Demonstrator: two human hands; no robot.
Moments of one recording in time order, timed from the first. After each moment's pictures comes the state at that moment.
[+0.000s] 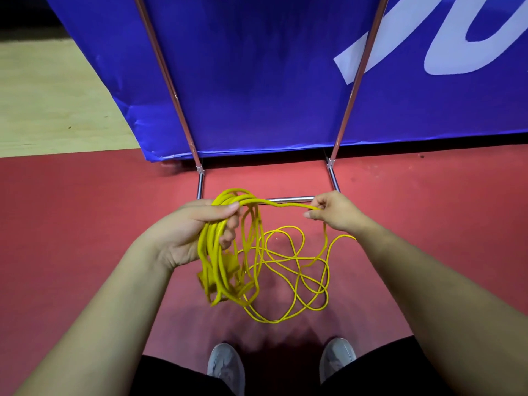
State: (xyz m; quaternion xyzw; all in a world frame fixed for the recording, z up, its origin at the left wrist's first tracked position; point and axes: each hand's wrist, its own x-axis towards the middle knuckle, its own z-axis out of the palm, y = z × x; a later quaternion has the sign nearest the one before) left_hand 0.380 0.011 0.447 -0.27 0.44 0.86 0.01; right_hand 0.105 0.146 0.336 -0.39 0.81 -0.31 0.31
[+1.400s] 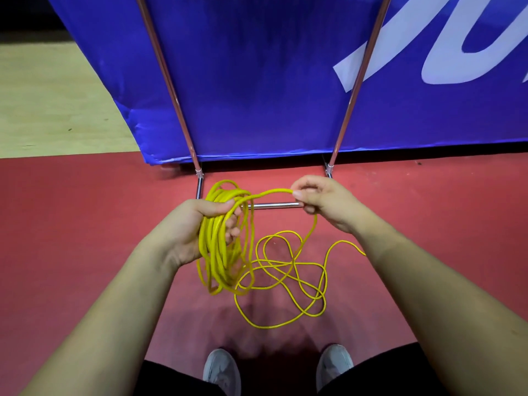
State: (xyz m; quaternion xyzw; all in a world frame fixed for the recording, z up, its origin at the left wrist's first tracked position) left_hand 0.368 0.014 0.452 -0.35 0.43 0.83 -0.05; right_hand 0.128 0.134 0.394 -0.36 0.64 -0.52 0.44
